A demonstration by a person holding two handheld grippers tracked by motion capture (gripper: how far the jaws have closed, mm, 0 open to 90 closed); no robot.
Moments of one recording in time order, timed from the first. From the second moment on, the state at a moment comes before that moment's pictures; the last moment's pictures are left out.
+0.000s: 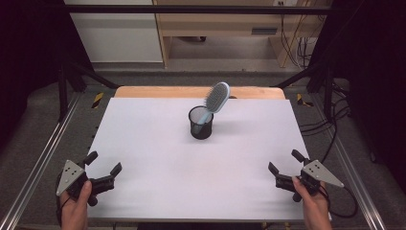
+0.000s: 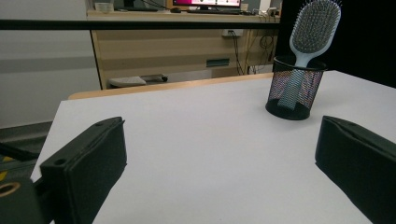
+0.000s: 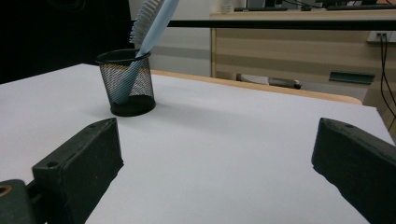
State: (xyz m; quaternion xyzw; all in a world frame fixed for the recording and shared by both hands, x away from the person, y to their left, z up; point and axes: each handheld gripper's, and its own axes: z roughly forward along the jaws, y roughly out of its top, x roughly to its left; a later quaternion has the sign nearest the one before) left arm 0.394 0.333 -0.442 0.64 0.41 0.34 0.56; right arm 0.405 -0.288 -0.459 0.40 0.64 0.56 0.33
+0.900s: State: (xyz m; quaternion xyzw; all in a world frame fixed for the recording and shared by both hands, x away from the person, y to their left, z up) left arm 0.394 0.333 -0.443 0.64 0.40 0.34 0.56; right arm 0.411 -0.259 -0.460 0.38 0.66 0.57 0.30
